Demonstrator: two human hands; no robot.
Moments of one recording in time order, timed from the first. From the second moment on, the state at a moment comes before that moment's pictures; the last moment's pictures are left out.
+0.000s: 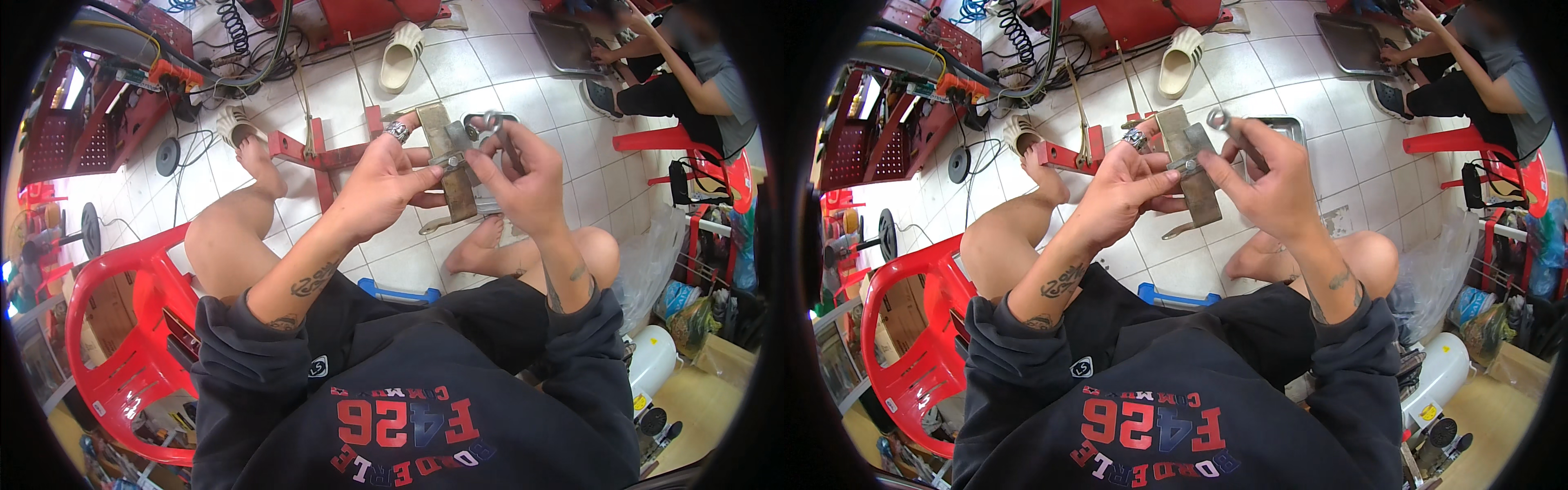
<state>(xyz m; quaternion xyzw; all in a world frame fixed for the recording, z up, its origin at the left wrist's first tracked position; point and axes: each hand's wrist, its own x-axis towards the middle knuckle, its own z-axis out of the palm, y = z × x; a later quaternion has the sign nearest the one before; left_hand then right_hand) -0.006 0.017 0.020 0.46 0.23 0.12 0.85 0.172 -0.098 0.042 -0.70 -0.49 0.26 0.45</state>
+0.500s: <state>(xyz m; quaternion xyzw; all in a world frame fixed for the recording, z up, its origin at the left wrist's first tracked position) 0.000 0.003 0.009 0.53 0.29 0.12 0.78 0.170 -0.096 0.029 -0.68 -0.63 0.20 0.31</state>
